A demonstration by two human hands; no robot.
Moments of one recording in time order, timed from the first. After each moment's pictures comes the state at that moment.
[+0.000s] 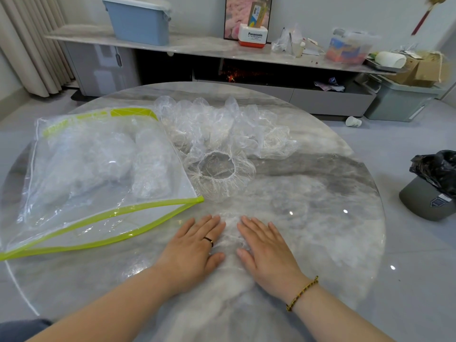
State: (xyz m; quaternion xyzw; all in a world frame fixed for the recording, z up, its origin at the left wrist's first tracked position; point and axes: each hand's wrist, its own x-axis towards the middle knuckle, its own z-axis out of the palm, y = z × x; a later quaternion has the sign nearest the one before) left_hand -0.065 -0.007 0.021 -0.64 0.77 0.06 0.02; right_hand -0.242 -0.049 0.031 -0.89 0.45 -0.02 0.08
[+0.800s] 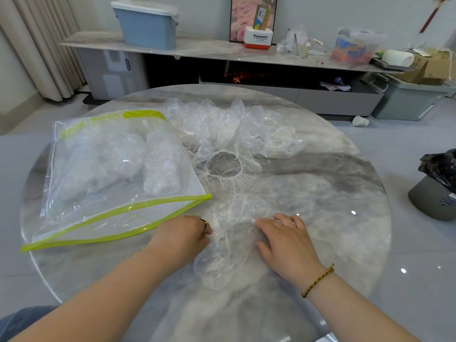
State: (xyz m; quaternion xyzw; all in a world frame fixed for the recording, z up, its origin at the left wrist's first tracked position) left_hand -0.050 -0.008 0.055 -0.70 0.71 0.09 -0.05; right_hand -0.249 -0.051 0.050 -0.88 0.47 -0.07 0.02
